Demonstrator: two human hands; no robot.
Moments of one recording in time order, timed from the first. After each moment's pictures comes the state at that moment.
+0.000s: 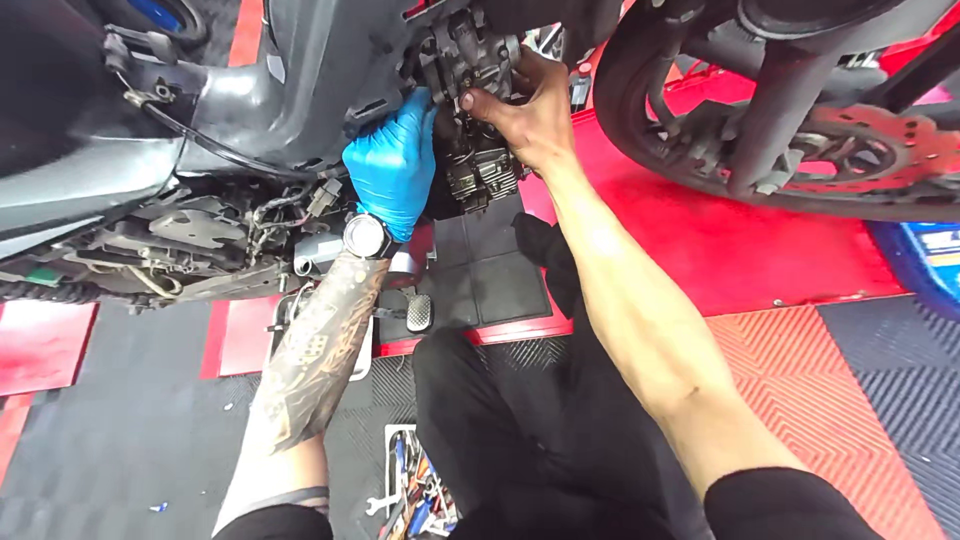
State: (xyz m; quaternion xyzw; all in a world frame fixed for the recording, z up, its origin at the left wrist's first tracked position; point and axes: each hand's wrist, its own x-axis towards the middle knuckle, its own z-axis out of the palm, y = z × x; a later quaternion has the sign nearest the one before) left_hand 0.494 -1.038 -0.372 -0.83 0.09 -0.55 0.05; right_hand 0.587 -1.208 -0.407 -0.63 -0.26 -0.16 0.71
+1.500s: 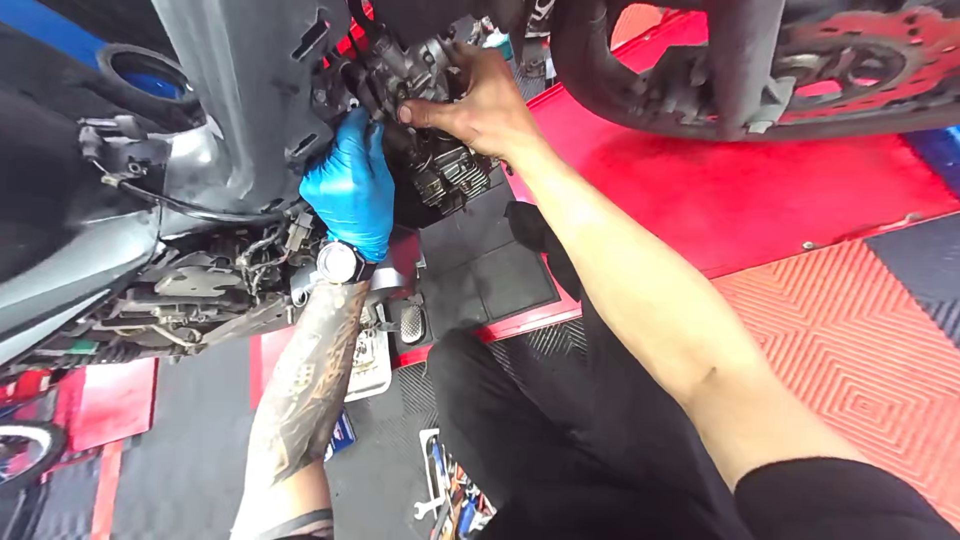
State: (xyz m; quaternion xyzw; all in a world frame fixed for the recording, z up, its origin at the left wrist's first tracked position) left_hand 0.491 -1.043 -0.369 -0.84 0.08 -0.53 0.09; right_hand 0.591 -1.217 -0.401 -0.72 -0.22 -0.09 0.66
